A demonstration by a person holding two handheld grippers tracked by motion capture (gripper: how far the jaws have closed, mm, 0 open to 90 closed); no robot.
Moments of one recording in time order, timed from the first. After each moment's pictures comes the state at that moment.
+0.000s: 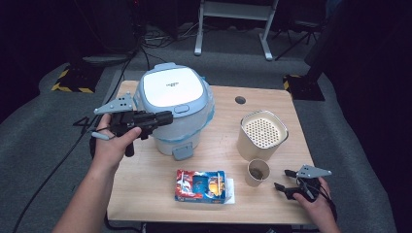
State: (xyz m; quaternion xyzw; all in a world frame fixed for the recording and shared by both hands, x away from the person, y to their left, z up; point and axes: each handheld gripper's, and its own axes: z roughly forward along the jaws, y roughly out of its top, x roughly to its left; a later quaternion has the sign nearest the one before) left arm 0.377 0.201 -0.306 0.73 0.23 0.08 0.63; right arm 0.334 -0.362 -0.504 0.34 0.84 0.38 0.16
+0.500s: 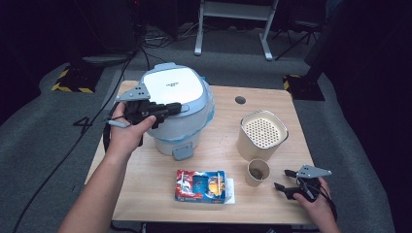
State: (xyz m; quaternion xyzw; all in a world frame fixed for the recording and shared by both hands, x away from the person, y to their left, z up) left arm 0.407 0.177 -0.302 0.76 0.26 0.11 0.58; right arm 0.335 -0.362 -0.504 0.34 0.84 0.38 0.16
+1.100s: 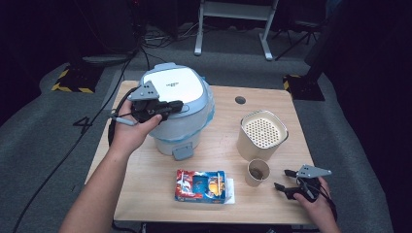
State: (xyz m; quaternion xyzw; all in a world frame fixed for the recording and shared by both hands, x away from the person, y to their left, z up) left arm 0.408 0.166 -0.294 0.79 0.25 0.16 0.53; right arm 0.335 -0.363 -0.504 0.34 0.85 0.38 0.16
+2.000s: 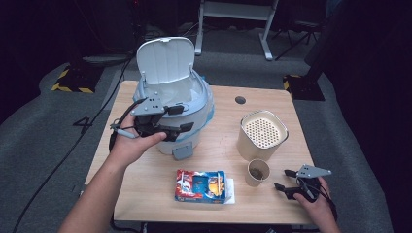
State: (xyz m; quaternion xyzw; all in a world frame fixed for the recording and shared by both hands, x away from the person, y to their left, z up) left arm 0.378 0.149 -0.306 0.80 0.20 0.15 0.55; right arm 0.335 -0.363 -0.504 0.34 0.85 0.38 0.16
